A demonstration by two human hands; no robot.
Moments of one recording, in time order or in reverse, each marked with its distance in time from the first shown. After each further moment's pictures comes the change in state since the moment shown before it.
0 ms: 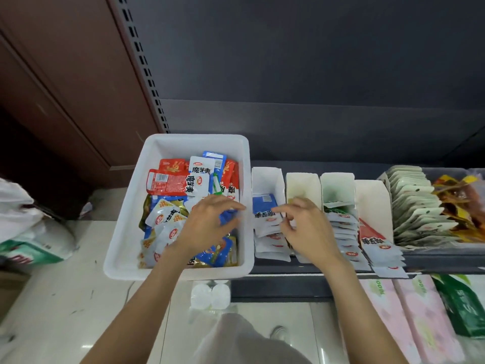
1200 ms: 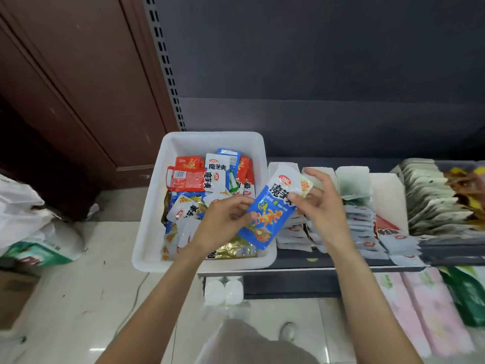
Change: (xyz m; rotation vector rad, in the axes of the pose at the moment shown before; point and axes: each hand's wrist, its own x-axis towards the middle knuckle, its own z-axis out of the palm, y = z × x) left_hand -0.021 0.028 -0.036 -0.627 -0.067 -0.317; right_hand 0.007 -0.045 -0.004 1.026 0.170 0.378
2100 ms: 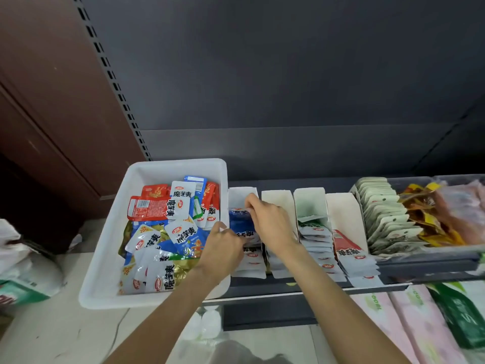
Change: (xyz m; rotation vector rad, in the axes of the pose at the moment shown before) left_hand 0.045 -0.010 0.095 1.348 -0.107 0.252; right_hand 0.056 0.033 -0.024 -1.085 -0.166 -0.456
